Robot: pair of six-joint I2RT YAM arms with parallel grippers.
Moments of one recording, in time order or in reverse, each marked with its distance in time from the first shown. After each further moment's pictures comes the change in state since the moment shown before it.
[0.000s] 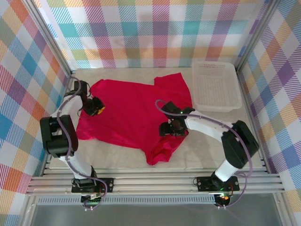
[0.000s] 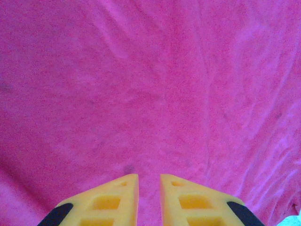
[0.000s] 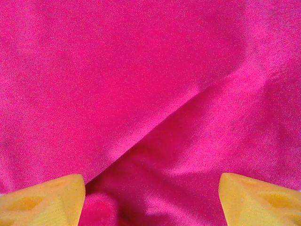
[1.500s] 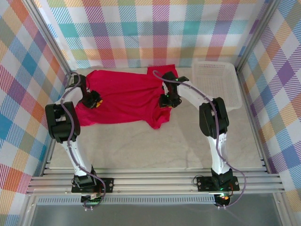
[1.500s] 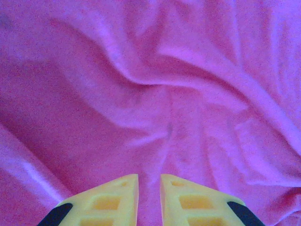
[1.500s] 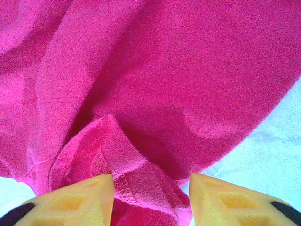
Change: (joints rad) left arm 0.061 0.238 0.242 -0.003 -0.032 -0.035; right arm -0.215 0.525 0.763 -0.219 -0.076 -0.319
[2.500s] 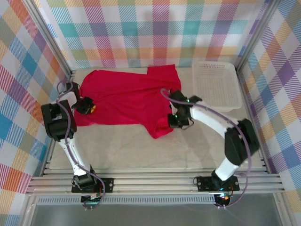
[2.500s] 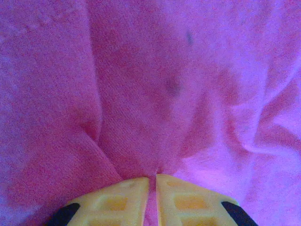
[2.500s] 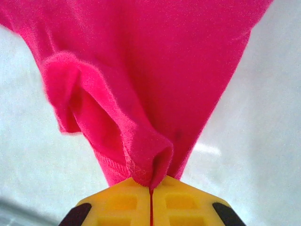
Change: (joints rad) left arm 0.113 0.069 -0.052 0.070 0.003 -0.061; right arm 0.131 -0.592 -0.684 0.069 -0.047 0.190
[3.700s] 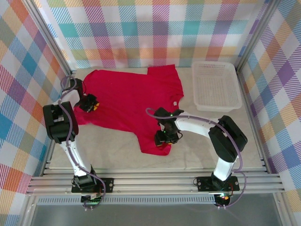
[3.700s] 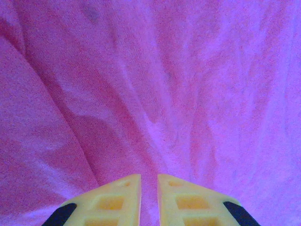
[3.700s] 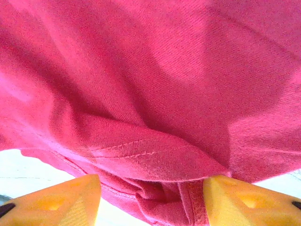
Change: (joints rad) left arm -0.060 -0.067 0.000 -0.042 -0.005 0.005; right arm 0.187 0.169 -0.032 0.072 -0.018 0.076
